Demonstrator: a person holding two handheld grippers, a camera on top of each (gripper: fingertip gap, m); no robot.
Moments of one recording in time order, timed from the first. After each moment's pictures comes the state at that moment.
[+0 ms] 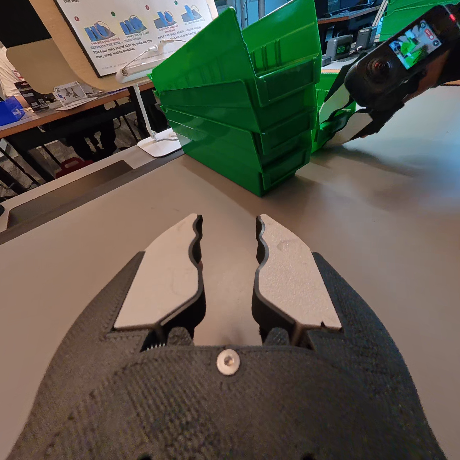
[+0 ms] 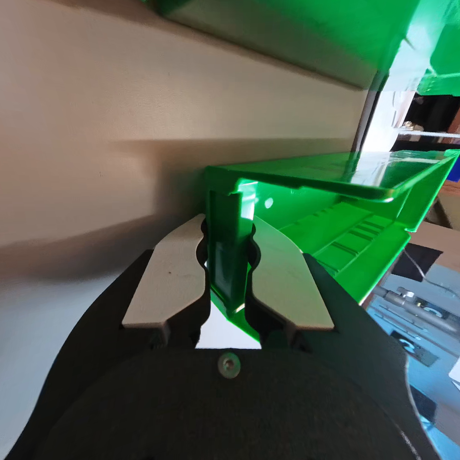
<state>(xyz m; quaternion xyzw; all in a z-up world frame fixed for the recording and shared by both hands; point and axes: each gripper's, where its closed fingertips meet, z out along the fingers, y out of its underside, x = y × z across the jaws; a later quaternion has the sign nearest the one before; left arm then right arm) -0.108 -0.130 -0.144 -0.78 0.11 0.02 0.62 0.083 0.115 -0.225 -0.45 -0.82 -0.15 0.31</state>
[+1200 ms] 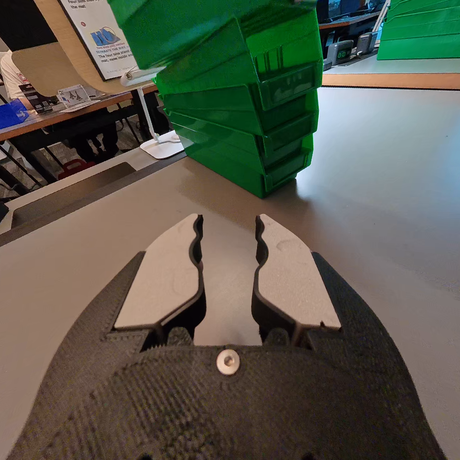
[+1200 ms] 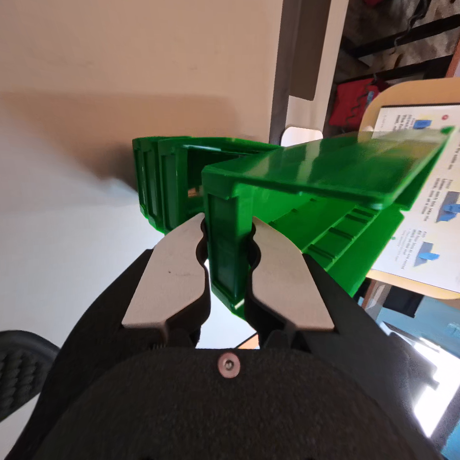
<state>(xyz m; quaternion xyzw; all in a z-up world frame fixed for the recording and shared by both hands) -0.111 -0.131 -0.142 -0.77 0.11 0.02 0.63 -0.025 0.024 -0.032 -0.43 -0.85 -0.08 0.31</state>
